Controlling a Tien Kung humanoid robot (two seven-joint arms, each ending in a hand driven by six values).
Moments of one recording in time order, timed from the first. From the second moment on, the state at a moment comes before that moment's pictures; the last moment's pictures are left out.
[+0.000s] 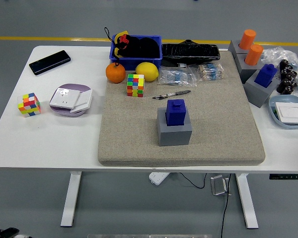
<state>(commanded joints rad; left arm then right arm) -0.29 0.17 -0.11 -0.19 0.34 -0.11 0.24 0.09 -0.25 2.04 1.23 -1.56 0.20 -0.04</state>
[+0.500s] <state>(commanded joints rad) -0.29 0.18 -0.12 -0.19 0.34 -0.11 0.25 0.09 -0.25 2.03 1.22 -1.56 0.20 -0.04</state>
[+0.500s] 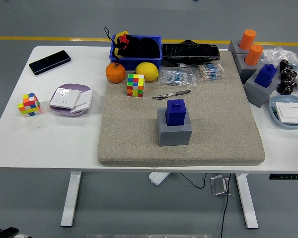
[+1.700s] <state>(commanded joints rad) -0.29 0.18 -0.14 -0.19 0.37 -0.11 0.25 0.08 -0.25 2.00 1.22 -1.56 0.20 -0.05</state>
